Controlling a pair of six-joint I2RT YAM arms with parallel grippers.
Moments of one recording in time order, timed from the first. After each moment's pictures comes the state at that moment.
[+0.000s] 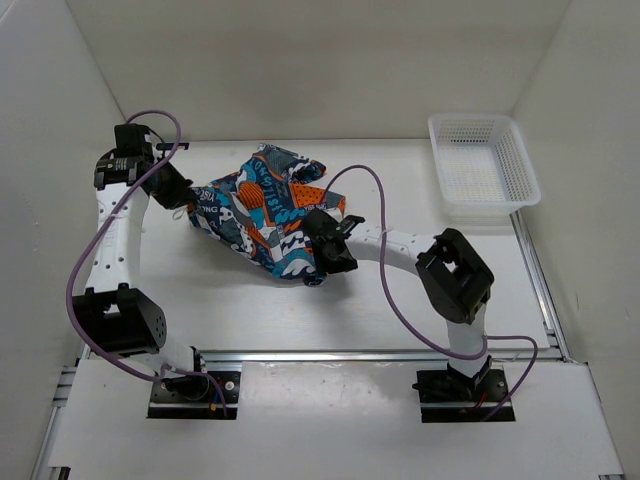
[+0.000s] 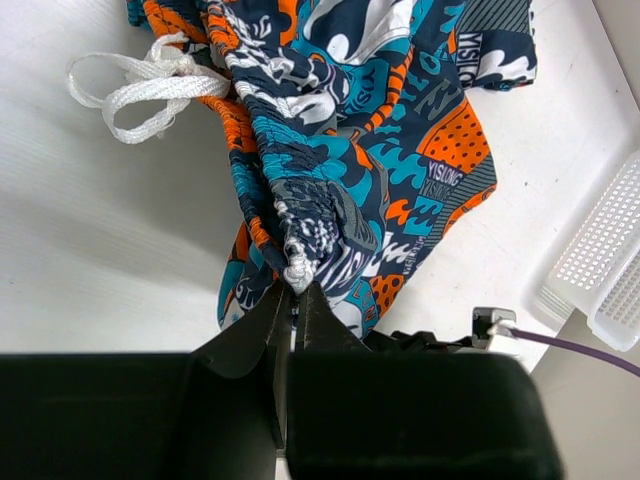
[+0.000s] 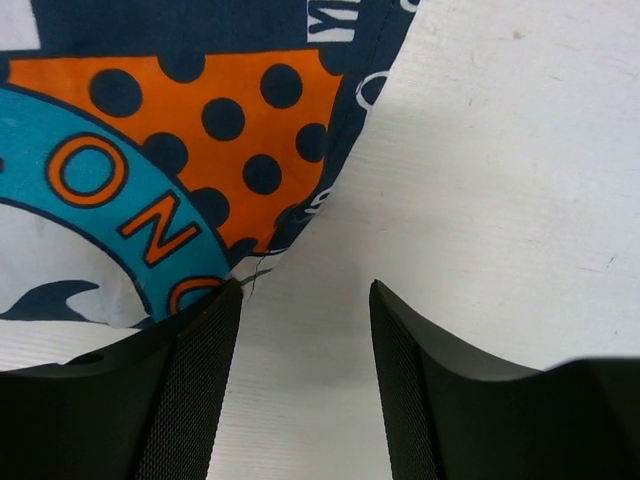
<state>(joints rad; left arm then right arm) 0.14 1.52 1.62 -1.02 0.18 -0.63 0.89 1.95 1.39 -0.69 0.27 0.58</state>
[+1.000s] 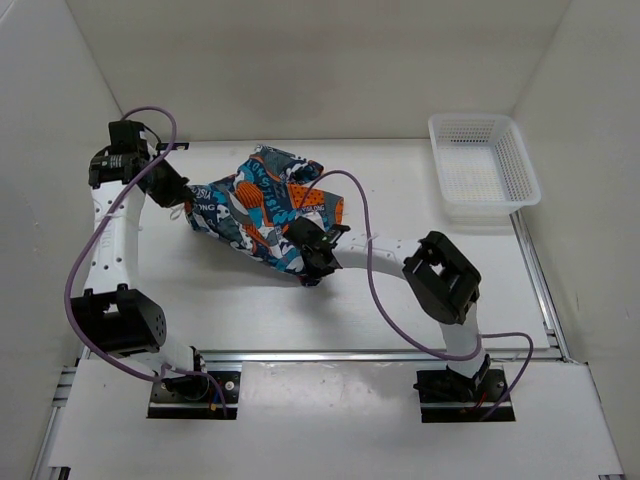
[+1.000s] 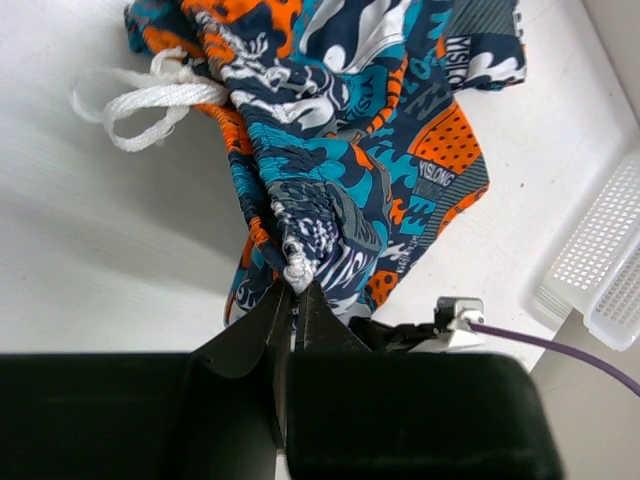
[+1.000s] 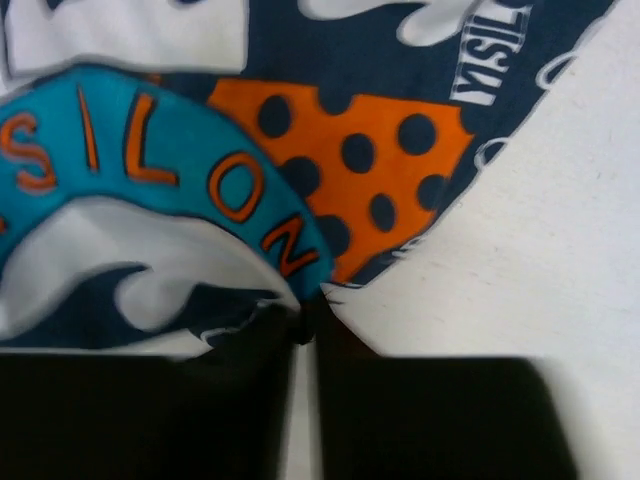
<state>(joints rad) 0.15 1.52 1.66 -1.06 0.18 -0.61 0.97 2.00 1.42 -0.57 0.28 0.51</state>
